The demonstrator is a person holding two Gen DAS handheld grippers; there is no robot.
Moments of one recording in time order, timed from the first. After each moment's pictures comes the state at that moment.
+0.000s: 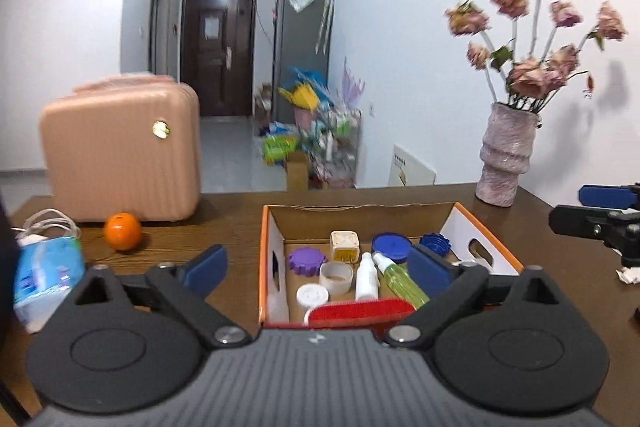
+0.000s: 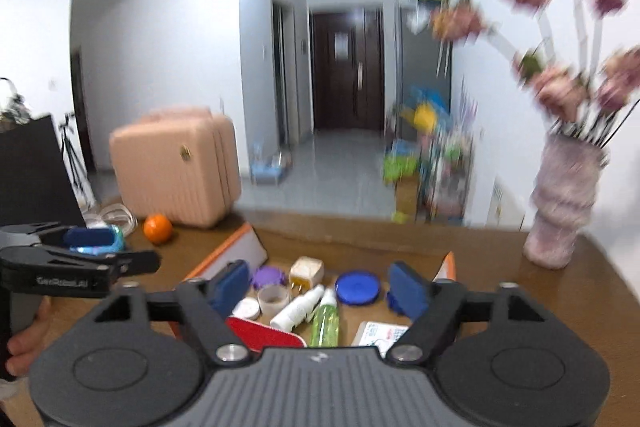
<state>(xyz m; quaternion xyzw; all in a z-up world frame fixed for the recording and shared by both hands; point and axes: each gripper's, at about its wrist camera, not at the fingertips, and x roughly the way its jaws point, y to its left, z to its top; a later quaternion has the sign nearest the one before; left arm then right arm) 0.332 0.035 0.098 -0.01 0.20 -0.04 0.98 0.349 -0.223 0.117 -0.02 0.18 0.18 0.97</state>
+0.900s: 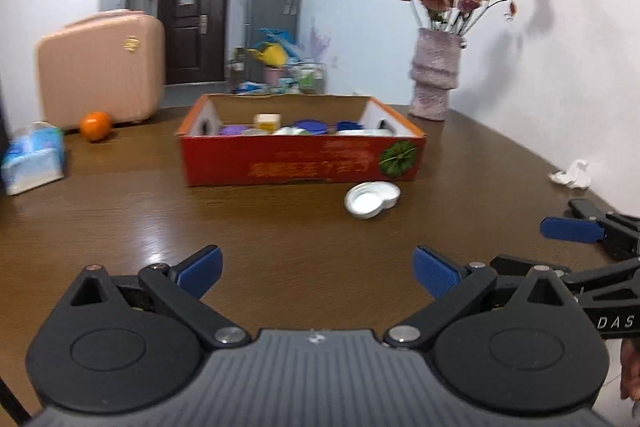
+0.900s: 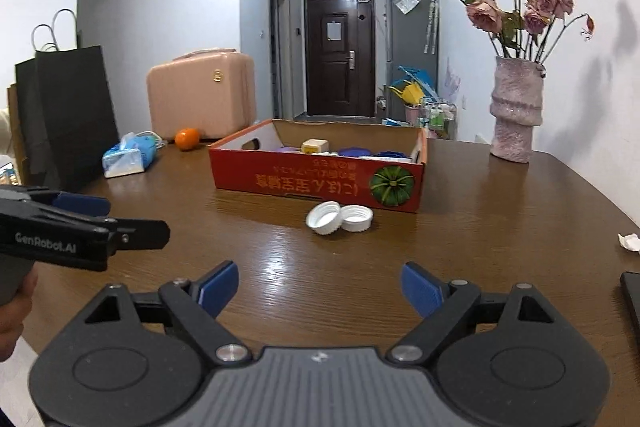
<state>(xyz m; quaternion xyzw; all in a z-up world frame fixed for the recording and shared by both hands) 0.198 -0.046 0.010 -0.01 0.26 -0.10 0.96 0.179 -0.263 0.001 -0.01 0.23 0.16 0.96</state>
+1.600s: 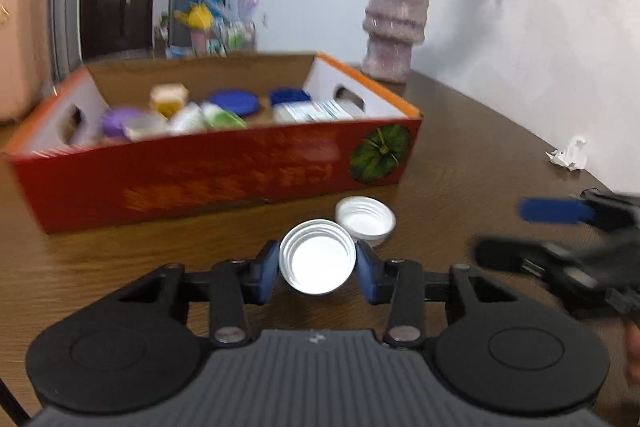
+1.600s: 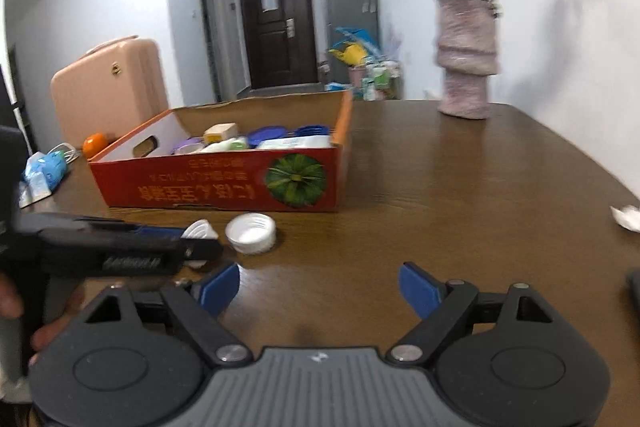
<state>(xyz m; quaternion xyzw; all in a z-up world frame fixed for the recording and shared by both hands) 0.348 -0.074 -0.035 0.01 0.30 -0.19 0.93 0.318 -0.284 -0.025 0.03 0.29 0.11 0.95</state>
